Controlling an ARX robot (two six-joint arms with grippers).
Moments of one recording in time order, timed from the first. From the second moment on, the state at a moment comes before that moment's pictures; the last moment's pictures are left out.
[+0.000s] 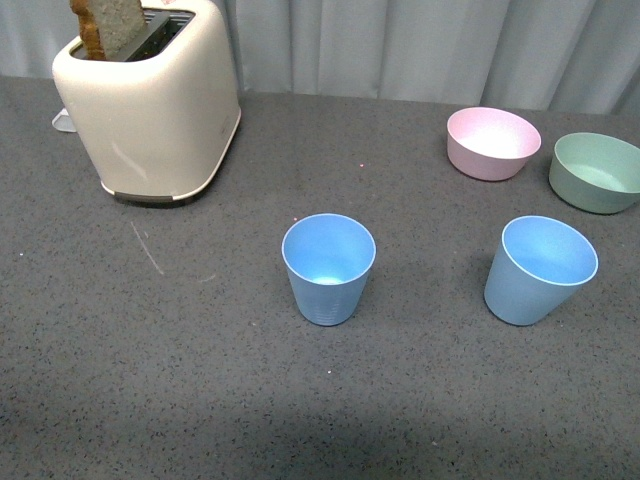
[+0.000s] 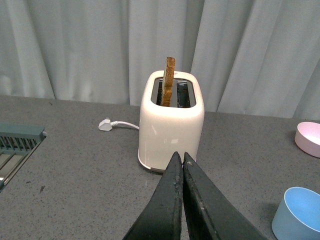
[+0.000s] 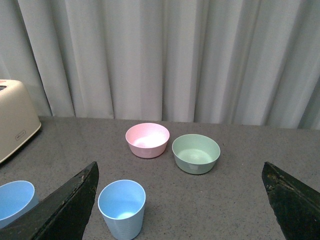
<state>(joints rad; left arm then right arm) 0.00 0.49 0.02 0.49 0.00 -0.01 0.00 0.00 0.00 0.00 0.00 -0.01</state>
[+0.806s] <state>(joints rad) 0.00 0.18 0.02 0.19 0.00 -0.01 0.00 0.00 0.00 0.00 0.00 -0.01</state>
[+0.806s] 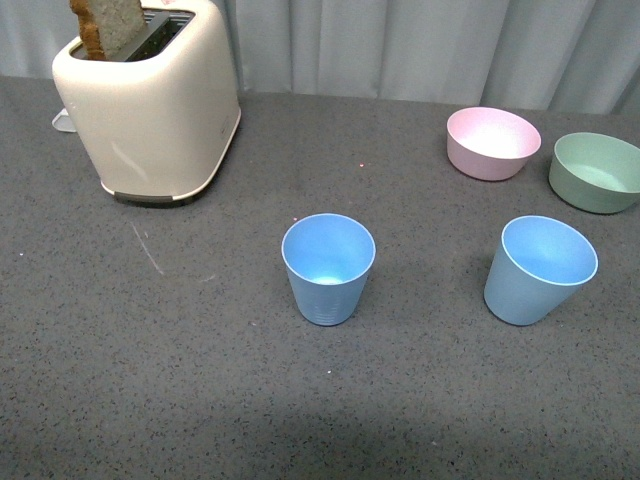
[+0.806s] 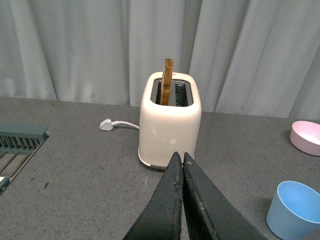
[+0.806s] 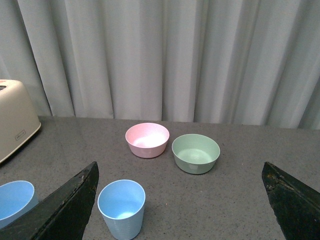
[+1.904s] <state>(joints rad) 0.00 0.00 0.02 0.00 0.00 -0.01 0.00 0.29 0.04 0.12 -0.14 -0.36</state>
